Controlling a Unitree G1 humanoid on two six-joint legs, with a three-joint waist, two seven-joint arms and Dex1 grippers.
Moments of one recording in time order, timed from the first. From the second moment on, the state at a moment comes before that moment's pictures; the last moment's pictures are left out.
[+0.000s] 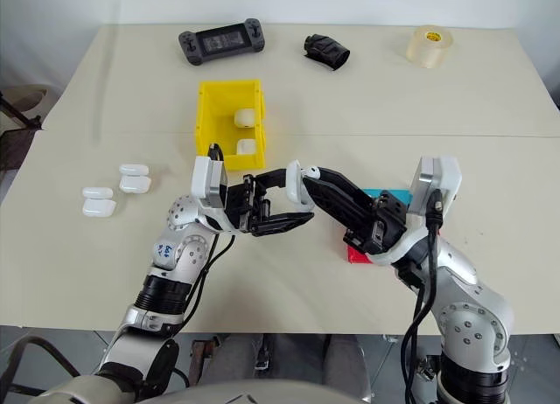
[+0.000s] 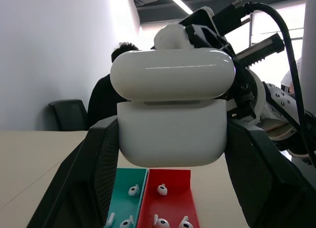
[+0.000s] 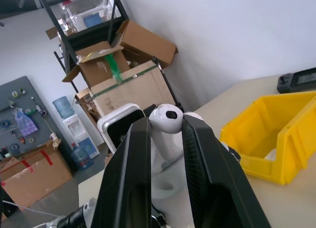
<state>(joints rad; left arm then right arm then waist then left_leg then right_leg) -0.50 0.12 -0.11 0.10 -0.55 -0.01 -1.17 -0.09 -0.36 -0.21 -0.67 1.12 0.63 0.58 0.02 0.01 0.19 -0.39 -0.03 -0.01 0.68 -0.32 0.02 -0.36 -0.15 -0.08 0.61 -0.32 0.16</state>
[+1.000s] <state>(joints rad) -0.50 0.11 -0.10 0.12 -0.53 0.00 -1.17 -0.03 -0.54 -0.16 -0.62 1.07 0.59 0.68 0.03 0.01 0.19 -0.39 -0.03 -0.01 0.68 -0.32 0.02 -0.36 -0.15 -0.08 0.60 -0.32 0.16</state>
